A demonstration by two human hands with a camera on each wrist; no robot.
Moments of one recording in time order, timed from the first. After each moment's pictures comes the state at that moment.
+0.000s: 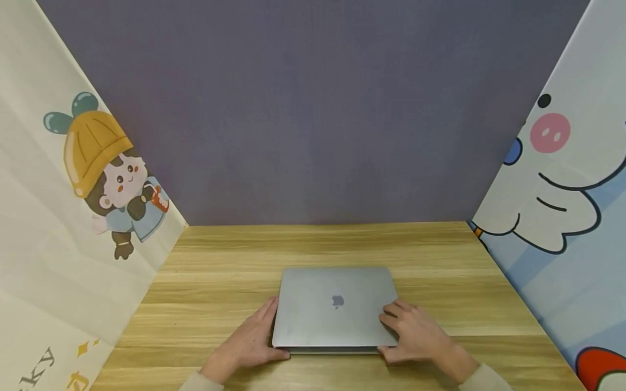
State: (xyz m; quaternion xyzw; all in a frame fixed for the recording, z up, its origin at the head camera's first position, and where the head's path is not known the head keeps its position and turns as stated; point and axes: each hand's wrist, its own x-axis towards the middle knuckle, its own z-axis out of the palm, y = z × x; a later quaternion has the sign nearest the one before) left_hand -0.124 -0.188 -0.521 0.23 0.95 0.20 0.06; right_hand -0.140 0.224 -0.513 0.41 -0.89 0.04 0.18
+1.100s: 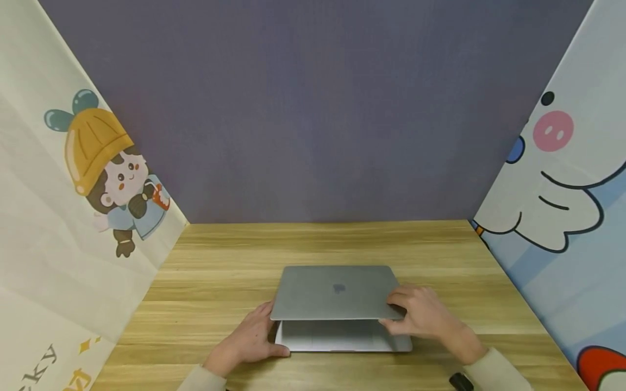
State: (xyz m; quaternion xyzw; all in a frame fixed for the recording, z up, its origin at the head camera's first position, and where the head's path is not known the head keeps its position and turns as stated) left_hand -0.130 -0.192 -0.518 0.26 0.94 0.21 0.07; right_hand -0.163 0.228 -0.478 0.43 -0.84 0.18 0.27
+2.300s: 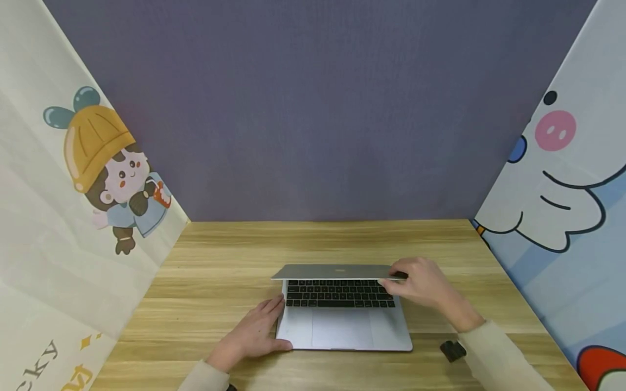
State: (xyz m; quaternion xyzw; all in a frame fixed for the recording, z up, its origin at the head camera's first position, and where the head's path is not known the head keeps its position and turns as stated) left_hand -0.130 -0.182 -0.512 0.25 0.95 0.16 0.08; right_hand -0.190 0.227 -0.431 0.33 -0.90 0.20 0.20
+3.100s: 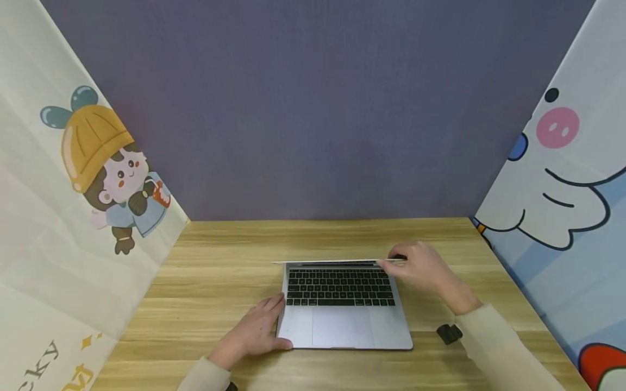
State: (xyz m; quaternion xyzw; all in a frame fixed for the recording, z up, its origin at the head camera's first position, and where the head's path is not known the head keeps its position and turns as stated) left_hand -0.136 -0.180 -0.511 0.23 0.96 0.14 0.10; right_hand -0.209 0.222 -0.410 0.27 -0.93 0.21 0.12
